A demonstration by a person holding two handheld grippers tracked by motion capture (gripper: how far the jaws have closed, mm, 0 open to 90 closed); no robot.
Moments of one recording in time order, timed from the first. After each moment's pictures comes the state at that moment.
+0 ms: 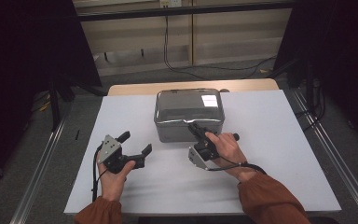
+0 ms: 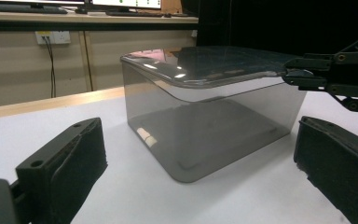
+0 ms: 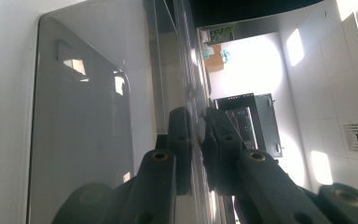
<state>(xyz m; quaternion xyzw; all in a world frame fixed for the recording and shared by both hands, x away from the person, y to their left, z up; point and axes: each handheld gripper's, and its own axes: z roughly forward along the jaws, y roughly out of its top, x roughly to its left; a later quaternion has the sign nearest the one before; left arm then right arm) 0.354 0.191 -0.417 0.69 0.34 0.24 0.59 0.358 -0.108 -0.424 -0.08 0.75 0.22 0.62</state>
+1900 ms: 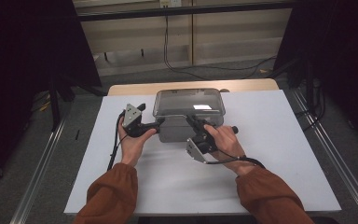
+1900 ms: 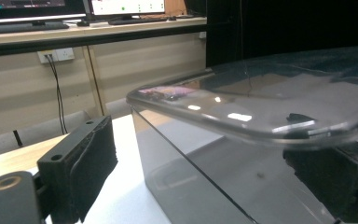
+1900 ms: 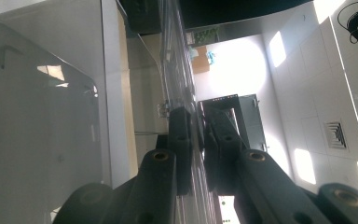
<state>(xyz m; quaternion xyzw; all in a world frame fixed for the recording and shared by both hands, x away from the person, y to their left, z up) 0.455 0.146 -0.416 0.70 0.32 0.28 0.58 0.368 -0.104 -0.404 -0.08 0.73 0.22 0.64</state>
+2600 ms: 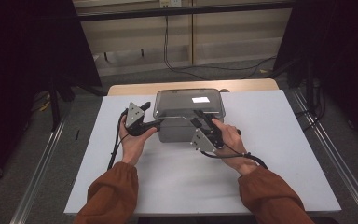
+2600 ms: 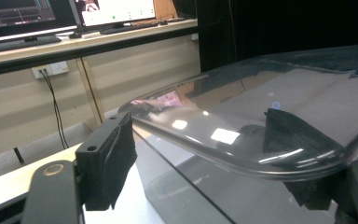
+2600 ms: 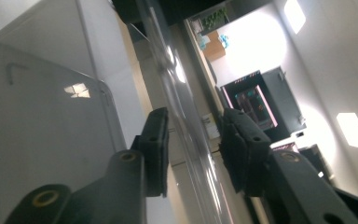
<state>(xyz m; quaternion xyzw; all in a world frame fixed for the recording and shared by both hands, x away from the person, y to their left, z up) 0.455 0.141 -0.411 0.72 0.28 0.30 0.57 0.380 -0.123 -0.402 0.03 0.76 0.29 0.58</state>
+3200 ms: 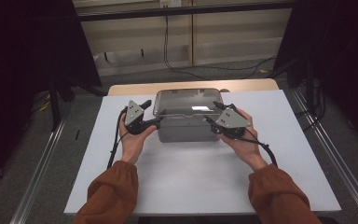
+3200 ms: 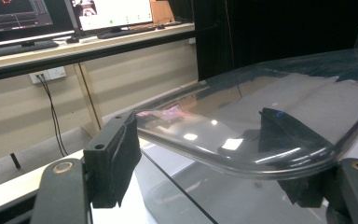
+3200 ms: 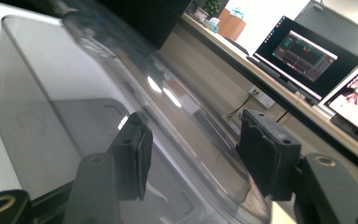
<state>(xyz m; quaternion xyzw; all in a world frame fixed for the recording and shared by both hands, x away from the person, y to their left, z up) 0.458 0.141 -0.405 0.71 0.27 0.29 0.58 0.404 -0.183 -0.397 0.21 0.74 0.45 0.44</state>
